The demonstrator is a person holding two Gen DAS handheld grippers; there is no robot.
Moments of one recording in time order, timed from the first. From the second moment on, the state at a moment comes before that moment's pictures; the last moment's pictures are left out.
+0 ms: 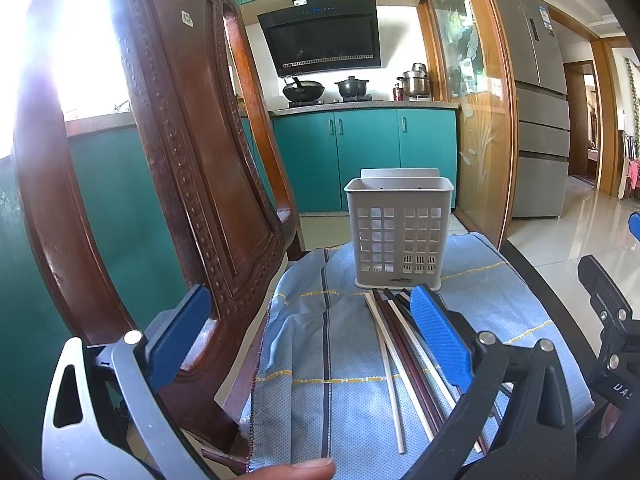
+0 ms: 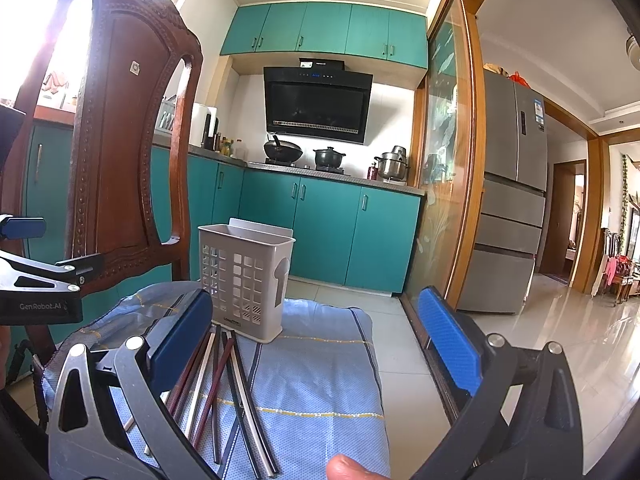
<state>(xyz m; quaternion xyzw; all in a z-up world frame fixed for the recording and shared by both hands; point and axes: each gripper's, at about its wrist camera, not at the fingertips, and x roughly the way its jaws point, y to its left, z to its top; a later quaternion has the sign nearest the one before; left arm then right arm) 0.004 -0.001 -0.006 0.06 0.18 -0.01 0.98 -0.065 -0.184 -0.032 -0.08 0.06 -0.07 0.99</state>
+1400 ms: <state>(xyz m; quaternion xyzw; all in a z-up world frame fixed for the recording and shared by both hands) 0.049 0.014 -0.021 0.05 0.31 -0.01 0.95 0.056 -0.210 -0.053 -0.04 0.36 0.03 0.93</state>
